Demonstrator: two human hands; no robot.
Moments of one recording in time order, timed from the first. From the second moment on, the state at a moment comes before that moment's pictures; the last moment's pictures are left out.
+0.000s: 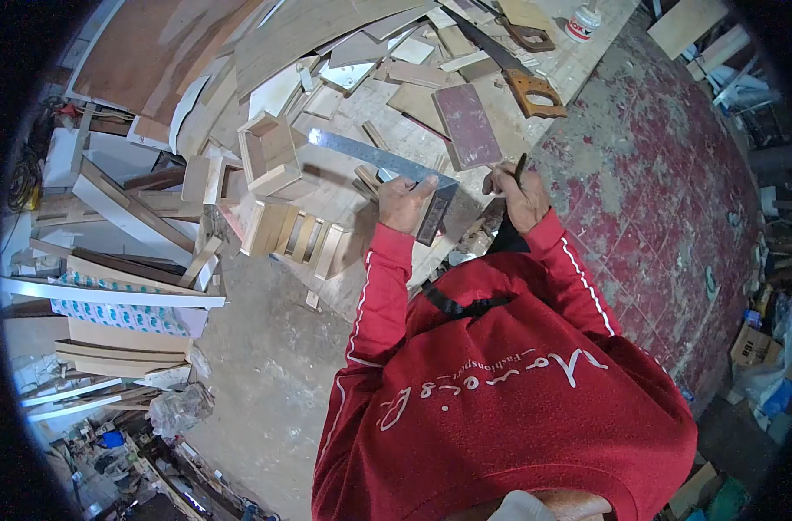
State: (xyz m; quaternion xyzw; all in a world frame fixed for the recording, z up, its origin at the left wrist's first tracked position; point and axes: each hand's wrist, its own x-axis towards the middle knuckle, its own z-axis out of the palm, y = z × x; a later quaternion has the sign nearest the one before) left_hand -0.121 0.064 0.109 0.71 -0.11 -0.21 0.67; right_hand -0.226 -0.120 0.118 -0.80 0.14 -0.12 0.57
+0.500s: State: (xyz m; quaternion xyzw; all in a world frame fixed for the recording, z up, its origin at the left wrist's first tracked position) left_hand -0.122 0.093 0.092 0.60 -0.06 -0.40 0.69; right_hand -0.202 -0.092 0.077 -0.69 0.23 -0.03 0.69
